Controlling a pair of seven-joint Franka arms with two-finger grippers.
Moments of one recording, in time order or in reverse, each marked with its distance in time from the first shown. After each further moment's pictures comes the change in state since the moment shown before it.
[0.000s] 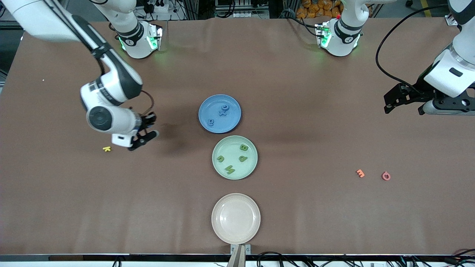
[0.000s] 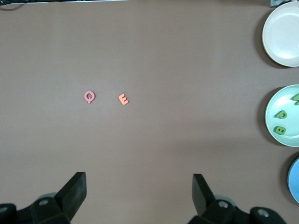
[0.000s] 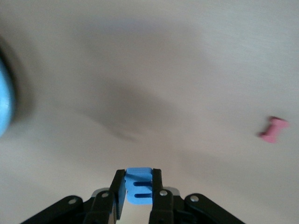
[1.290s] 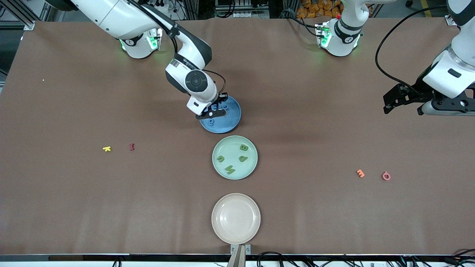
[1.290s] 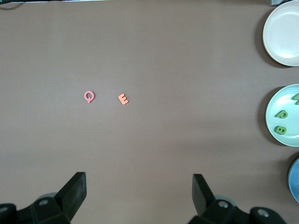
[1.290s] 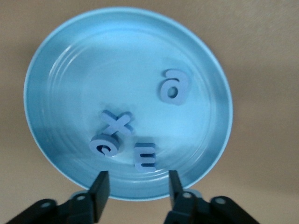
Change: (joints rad) left arm 0.002 0.000 -0.002 -0.006 0.000 0.004 0.000; right arm 0.561 0.086 -0.093 0.004 0.092 0.252 0.781
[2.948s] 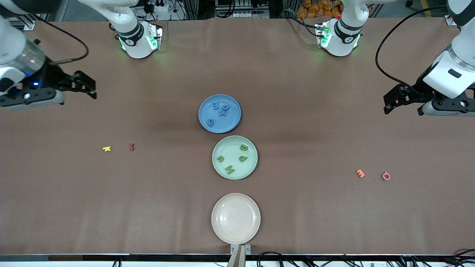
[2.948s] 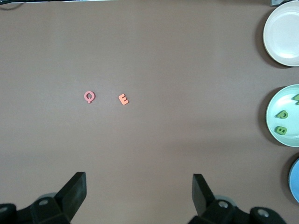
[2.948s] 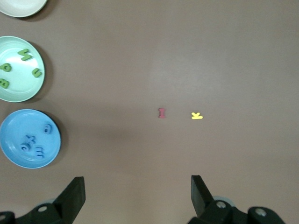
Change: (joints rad) left arm 0.002 0.000 -0.001 -0.002 0.000 0.003 0.002; right arm -0.121 -0.576 -0.550 0.394 0.191 -0.668 -0.805
